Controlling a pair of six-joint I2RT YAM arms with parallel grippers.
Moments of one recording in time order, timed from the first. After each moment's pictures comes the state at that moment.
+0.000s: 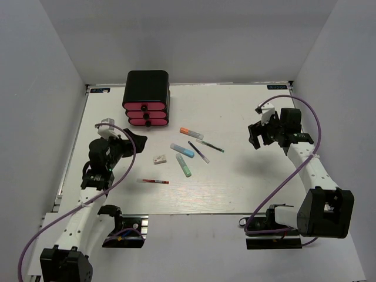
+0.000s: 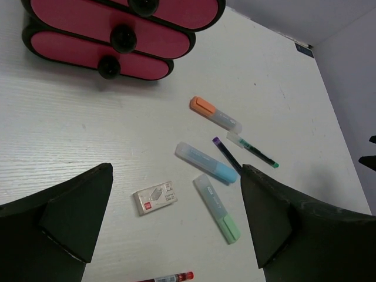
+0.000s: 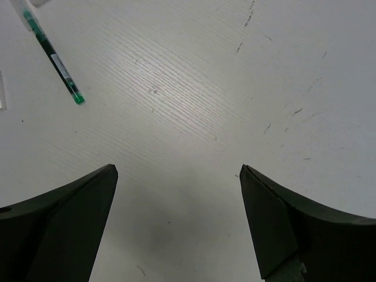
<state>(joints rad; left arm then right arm) -0.09 0.72 0.46 0.02 0.24 -0.51 0.00 1.23 0.89 -0.40 -0.38 -0.46</state>
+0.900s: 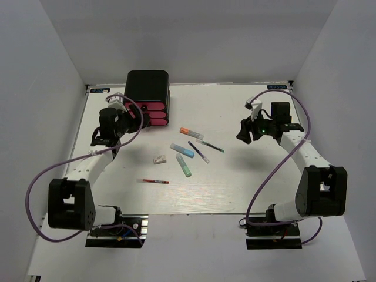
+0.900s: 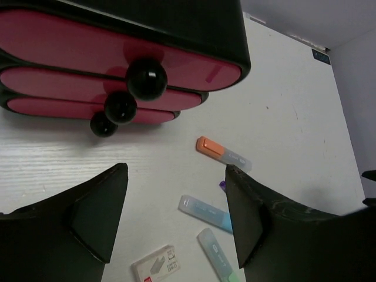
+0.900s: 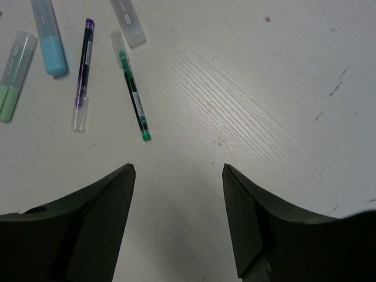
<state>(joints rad) -0.09 1.27 0.74 0.19 0.28 -0.50 0.05 1.42 0.99 -0.38 -0.66 -0.44</state>
